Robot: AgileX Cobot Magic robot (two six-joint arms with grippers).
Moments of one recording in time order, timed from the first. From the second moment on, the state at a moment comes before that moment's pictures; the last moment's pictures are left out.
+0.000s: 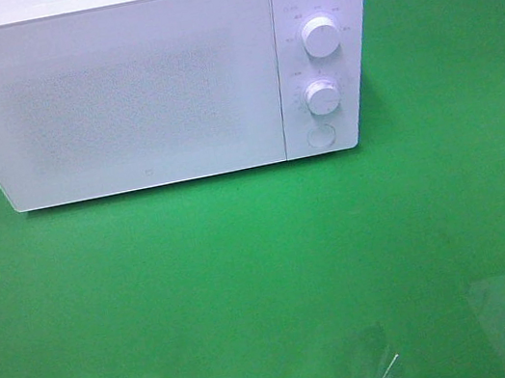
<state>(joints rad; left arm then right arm) 0.03 -0.01 -0.52 -0.06 1.08 0.05 0.11 0.54 -0.46 -0.03 0.39 0.05</state>
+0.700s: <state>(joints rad) 0.03 -0.01 -0.52 -0.06 1.08 0.05 0.11 0.98 -0.39 -0.03 -0.31 0.05</state>
